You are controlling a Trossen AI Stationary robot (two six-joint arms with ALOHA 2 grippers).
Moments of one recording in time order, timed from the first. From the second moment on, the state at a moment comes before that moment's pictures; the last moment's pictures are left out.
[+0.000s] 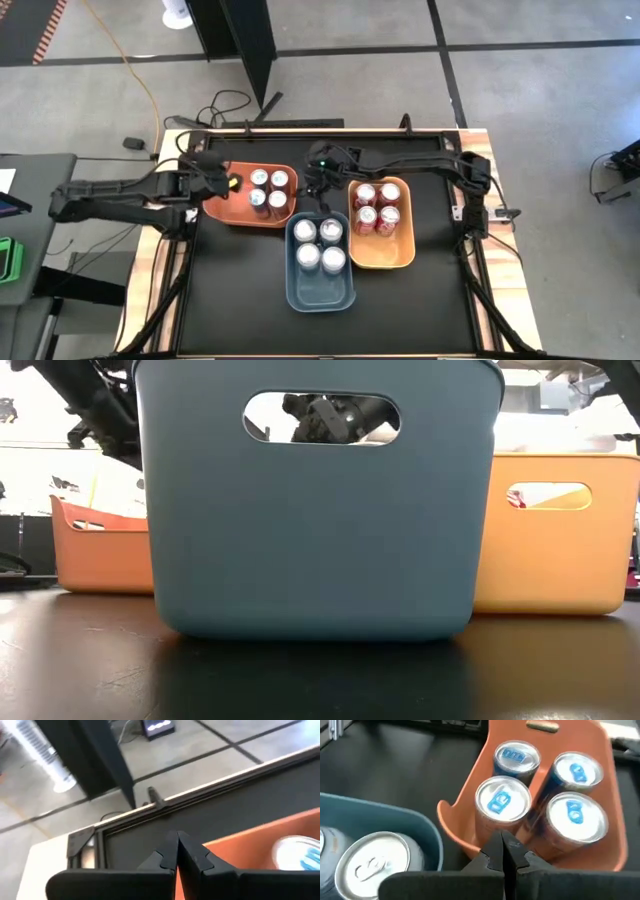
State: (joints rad) left arm 0.13 0.78 0.69 -0.80 -1.01 -0.66; right arm -0.21 1.93 1.51 -0.22 -0.32 -0.31
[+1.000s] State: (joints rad) left arm 0.01 0.86 0.68 -0.36 -0.38 -0.25; right arm -0.06 1.73 1.54 -0.78 -0.09 -0.14
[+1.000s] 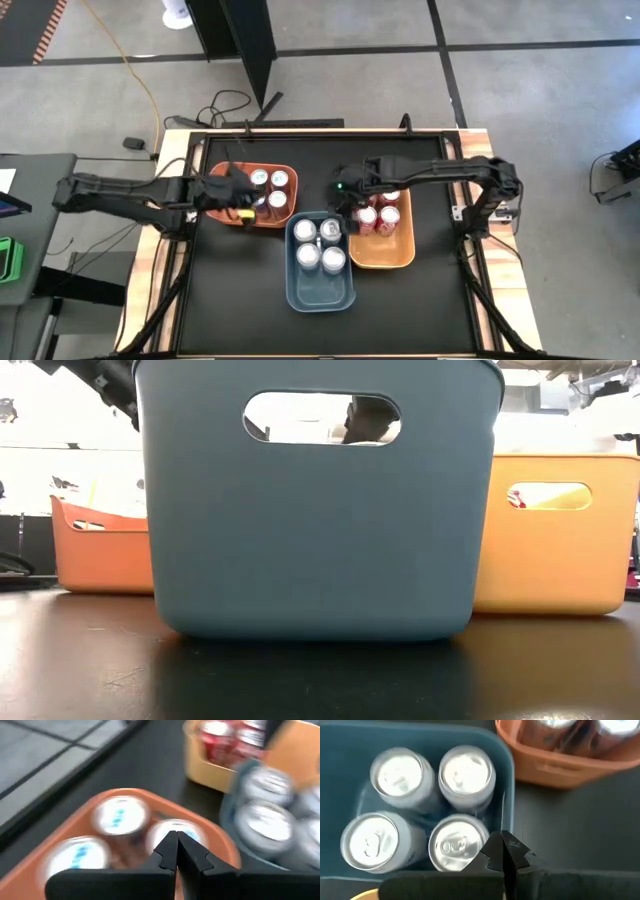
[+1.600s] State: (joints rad) left arm -0.36 1.14 0.68 0.00 -0.38 -0.23; right arm -0.06 1.74 1.43 -0.76 0.14 0.09
